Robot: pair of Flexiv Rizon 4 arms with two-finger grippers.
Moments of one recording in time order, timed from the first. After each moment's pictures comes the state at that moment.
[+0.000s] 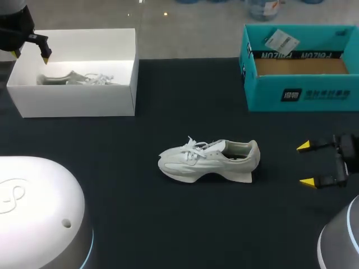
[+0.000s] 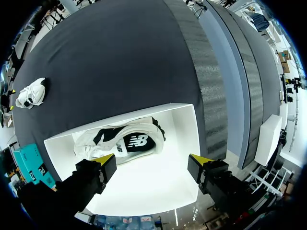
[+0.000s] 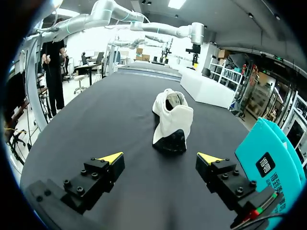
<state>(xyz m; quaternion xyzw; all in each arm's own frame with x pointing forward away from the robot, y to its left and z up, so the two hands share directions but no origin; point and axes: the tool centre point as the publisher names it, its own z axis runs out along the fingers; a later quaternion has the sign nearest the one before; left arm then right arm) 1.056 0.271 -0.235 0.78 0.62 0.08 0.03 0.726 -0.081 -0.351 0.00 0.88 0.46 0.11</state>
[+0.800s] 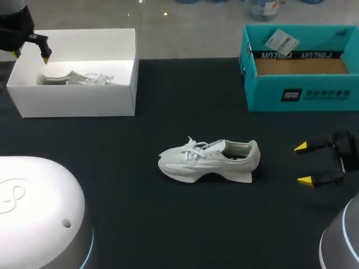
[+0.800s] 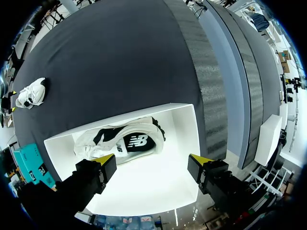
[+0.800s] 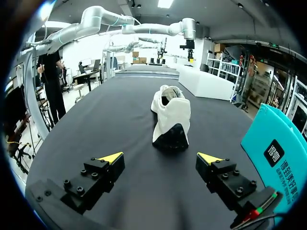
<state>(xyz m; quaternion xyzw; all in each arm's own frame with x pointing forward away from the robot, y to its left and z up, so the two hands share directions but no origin) 1.056 0.271 -0.235 0.78 0.62 0.08 0.03 0.732 -0.079 -0.361 0.03 0.88 0.47 0.07</state>
